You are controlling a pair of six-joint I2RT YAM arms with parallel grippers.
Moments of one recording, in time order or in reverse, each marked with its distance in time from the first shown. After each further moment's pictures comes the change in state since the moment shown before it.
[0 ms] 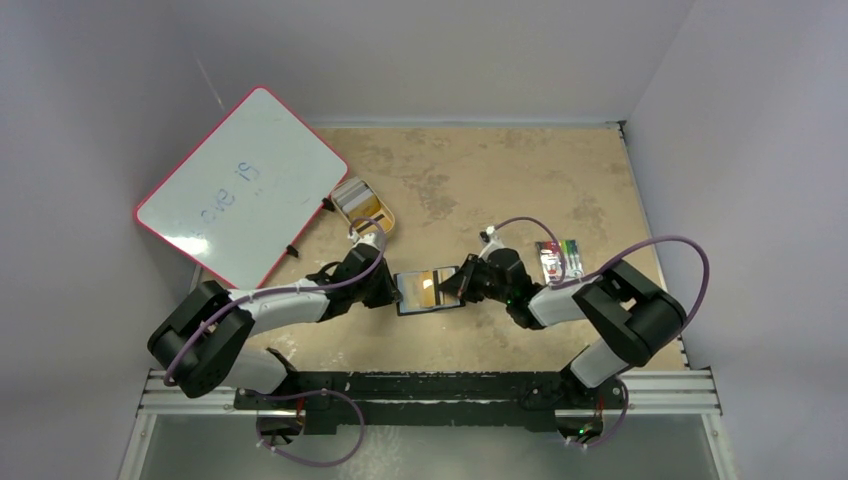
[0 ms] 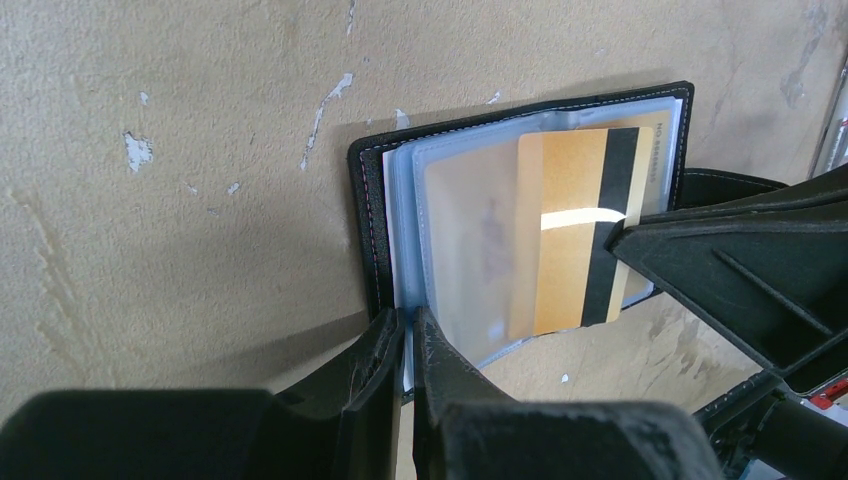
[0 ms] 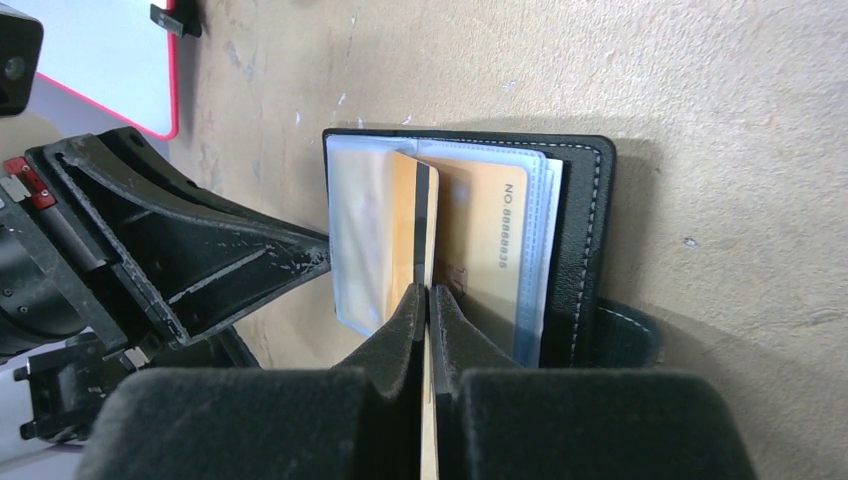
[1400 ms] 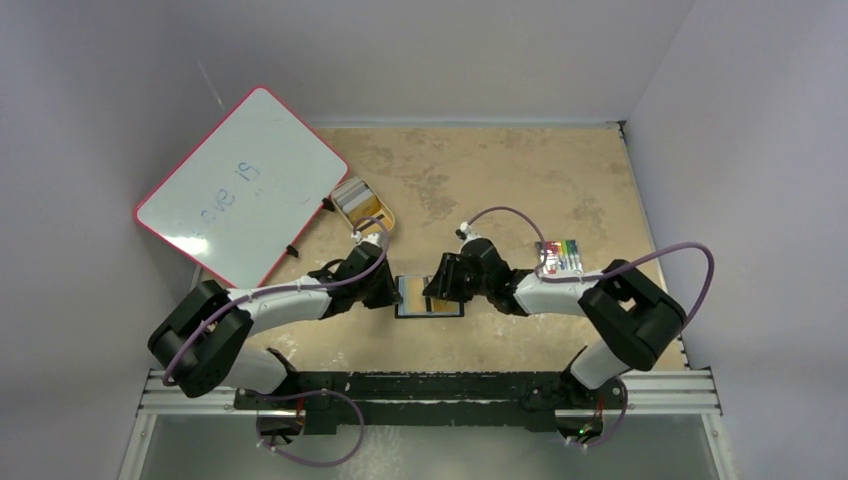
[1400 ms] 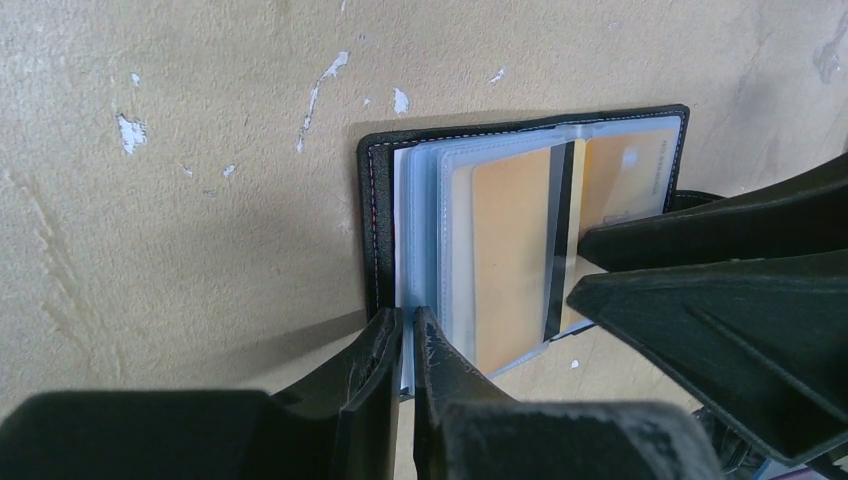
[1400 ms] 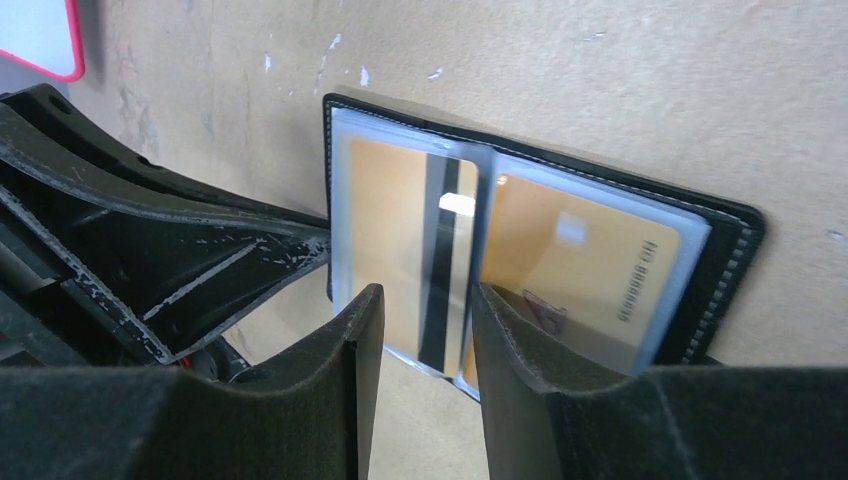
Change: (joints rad) left arm -0.012 0.000 0.041 -0.085 -0.008 0.026; right arm 0.101 -0.027 0.211 -0.432 0.066 -0.074
